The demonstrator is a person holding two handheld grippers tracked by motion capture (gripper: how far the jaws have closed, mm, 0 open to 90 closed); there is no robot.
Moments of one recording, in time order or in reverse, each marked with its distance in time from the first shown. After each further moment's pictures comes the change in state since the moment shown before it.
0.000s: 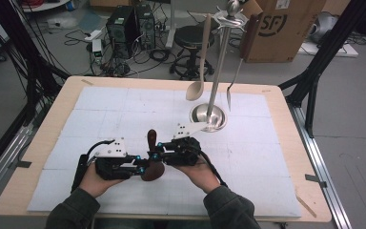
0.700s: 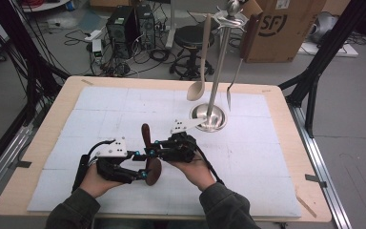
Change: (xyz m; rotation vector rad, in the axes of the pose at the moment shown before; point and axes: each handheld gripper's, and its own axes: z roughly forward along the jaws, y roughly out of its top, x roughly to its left) left arm -0.002 0.002 0.002 -0.014 0.005 -0.020; right arm -0.008 0.004 0.011 -0.008 0.011 0.082
